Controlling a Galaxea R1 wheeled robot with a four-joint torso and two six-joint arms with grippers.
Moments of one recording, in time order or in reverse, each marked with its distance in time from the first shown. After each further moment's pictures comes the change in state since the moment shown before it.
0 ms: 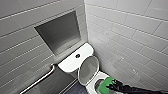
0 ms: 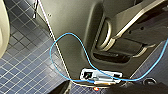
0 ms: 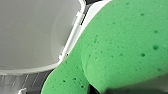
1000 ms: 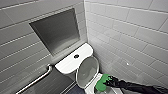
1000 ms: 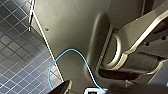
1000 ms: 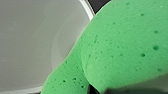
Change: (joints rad) left arm 0.005 0.004 -0.012 0.000 -0.001 0.000; right arm 0.055 0.088 -0.093 -0.008 -0.069 -0.001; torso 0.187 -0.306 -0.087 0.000
